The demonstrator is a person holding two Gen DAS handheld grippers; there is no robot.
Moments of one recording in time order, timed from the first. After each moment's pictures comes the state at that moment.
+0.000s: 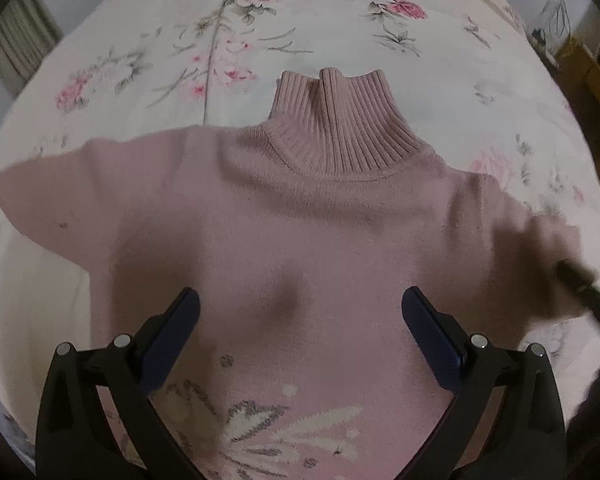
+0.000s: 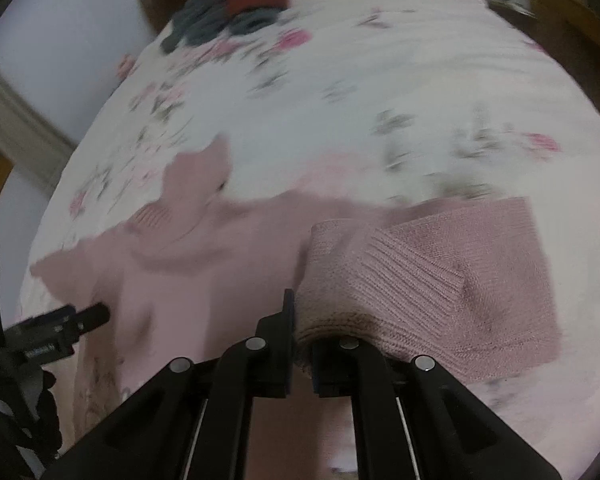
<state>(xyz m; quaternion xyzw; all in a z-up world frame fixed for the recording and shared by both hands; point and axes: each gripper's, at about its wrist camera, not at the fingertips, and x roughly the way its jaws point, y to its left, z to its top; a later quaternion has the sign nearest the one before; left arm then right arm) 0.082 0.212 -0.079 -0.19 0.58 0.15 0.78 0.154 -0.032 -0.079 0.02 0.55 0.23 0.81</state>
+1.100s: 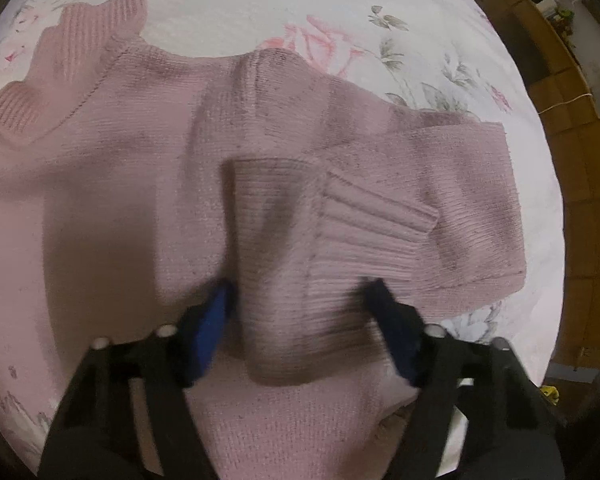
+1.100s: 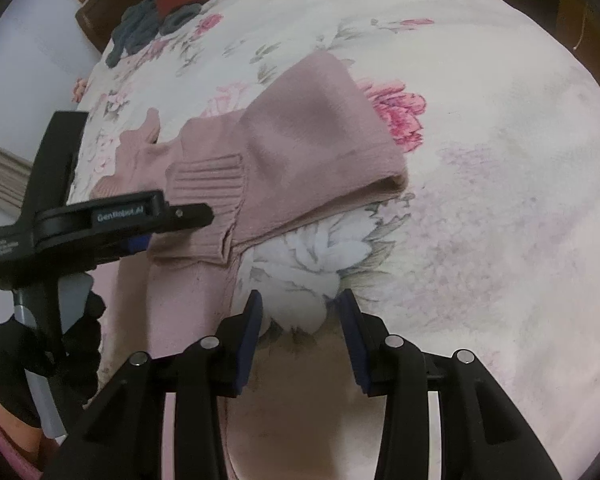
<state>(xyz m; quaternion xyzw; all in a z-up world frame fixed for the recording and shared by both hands) 0.173 0.045 -0.143 -0.22 0.63 -0.04 0.74 0.083 -0.158 -0.100 0.09 0.59 0.14 0.79</state>
